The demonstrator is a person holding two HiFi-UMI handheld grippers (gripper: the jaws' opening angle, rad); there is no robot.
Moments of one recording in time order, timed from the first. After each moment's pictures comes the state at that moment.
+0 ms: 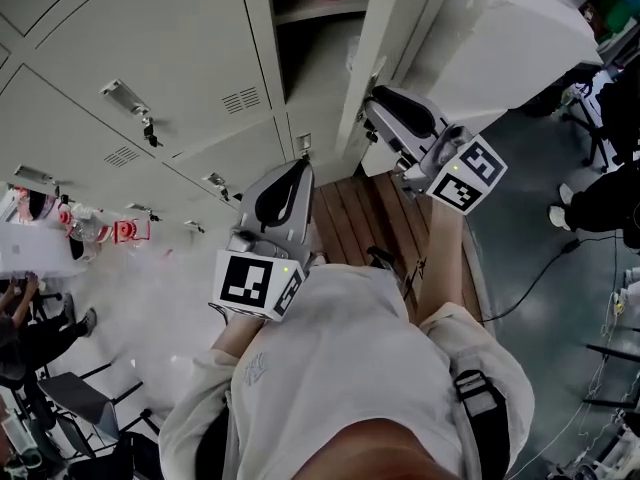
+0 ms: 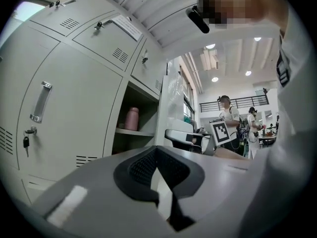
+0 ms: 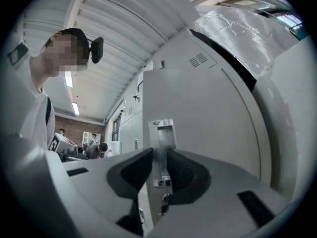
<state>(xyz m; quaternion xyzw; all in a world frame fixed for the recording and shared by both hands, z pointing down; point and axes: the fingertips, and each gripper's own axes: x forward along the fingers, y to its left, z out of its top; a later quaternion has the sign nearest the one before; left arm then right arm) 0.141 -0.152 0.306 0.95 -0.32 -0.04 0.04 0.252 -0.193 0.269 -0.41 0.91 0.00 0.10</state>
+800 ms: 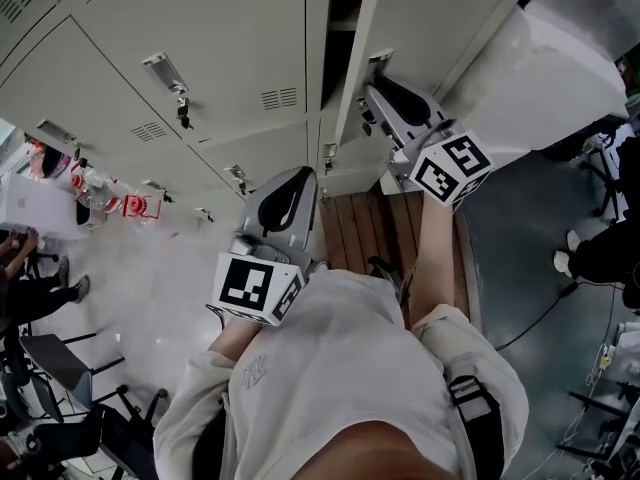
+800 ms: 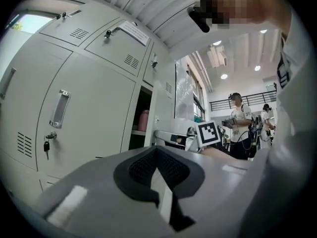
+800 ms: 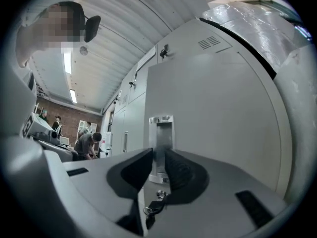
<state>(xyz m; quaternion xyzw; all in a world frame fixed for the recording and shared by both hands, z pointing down) 0.104 -0.161 0.307 0.93 -0.37 -0.04 0.04 0.215 -0.261 0.275 -0.43 0.90 0.03 0.06</state>
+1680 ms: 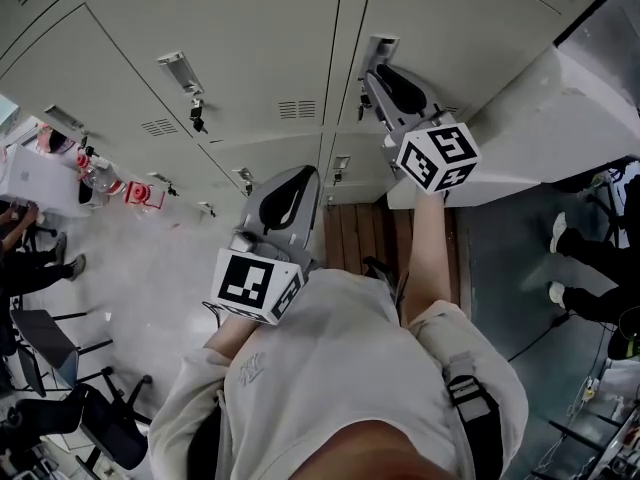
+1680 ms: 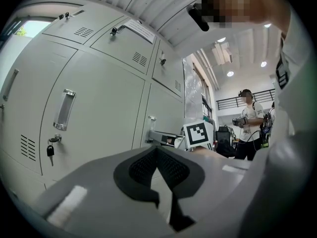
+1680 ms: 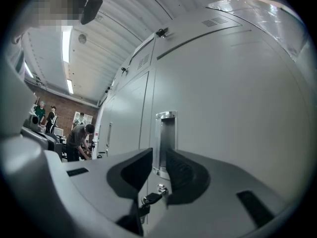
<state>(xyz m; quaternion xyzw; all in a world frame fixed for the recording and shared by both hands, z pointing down) 0.095 -0.198 0.308 0.91 -0.41 -0.04 0.04 0.198 -0.338 0.284 -0.46 0.89 0.04 0.02</state>
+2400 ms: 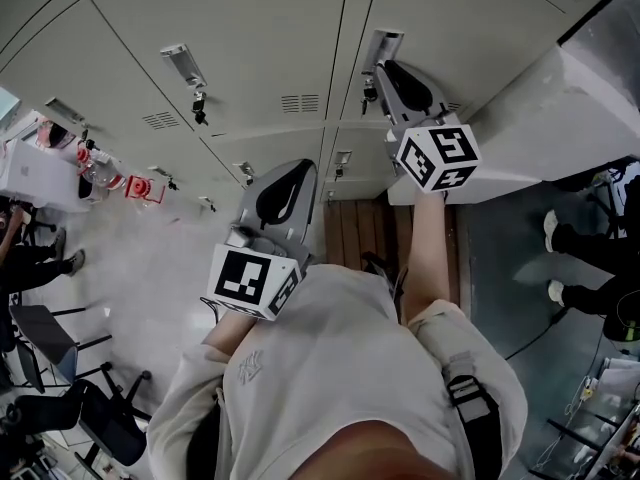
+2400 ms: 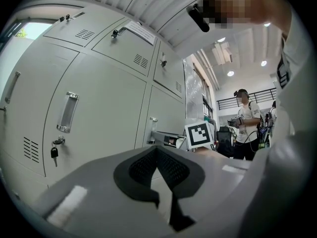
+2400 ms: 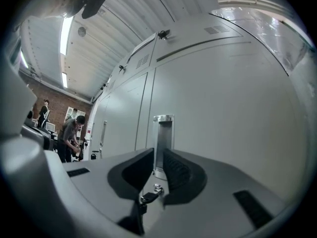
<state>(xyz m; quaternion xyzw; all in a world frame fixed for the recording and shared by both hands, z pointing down) 0.087 -0.198 0.305 0.91 -0.42 -0.04 0.04 0.205 -0.337 0.281 -0.50 0.86 0.06 0.01</state>
